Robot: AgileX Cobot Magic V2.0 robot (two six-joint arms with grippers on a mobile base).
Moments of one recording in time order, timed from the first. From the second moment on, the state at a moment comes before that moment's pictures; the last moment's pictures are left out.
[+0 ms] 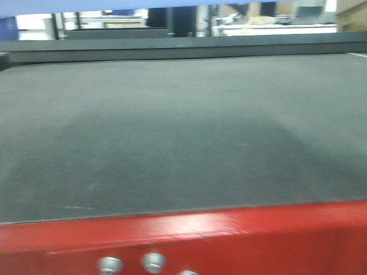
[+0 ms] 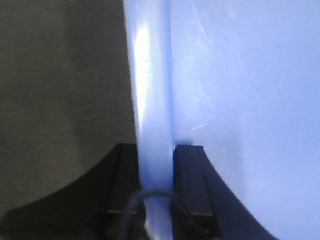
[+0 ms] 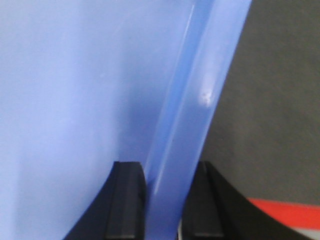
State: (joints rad) left arm -0.49 1.42 -1.54 -0.04 1.24 -0.25; right arm 0.53 1.22 -1.35 -0.16 1.16 0.41
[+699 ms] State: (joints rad) left arm -0.49 1.42 -1.54 -0.04 1.24 -0.25; right arm 0.53 1.22 -1.35 -0.16 1.16 0.41
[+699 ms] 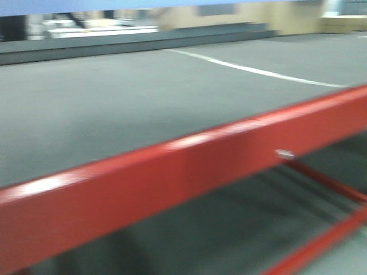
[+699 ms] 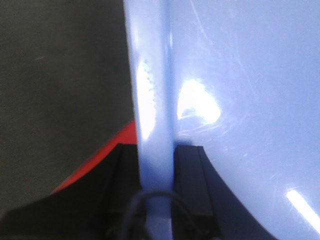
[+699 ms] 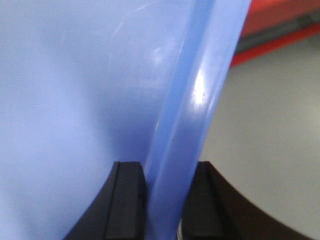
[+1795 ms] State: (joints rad) left arm -0.49 1.42 -1.54 -0.04 1.24 -0.25; right arm 0.53 1.22 -1.35 -0.16 1.16 0.41
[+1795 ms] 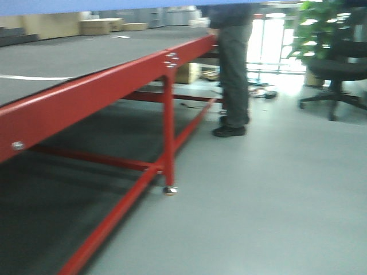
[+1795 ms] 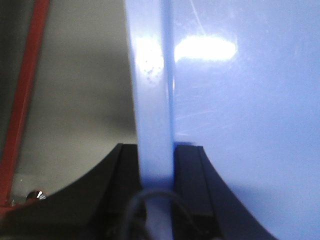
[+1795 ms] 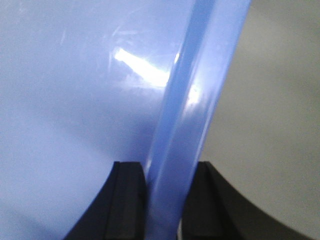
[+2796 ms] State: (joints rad) left arm -0.49 1.42 -1.54 -0.05 1.25 -0.25; right arm 0.53 1.22 -1.35 -0.16 1.16 0.41
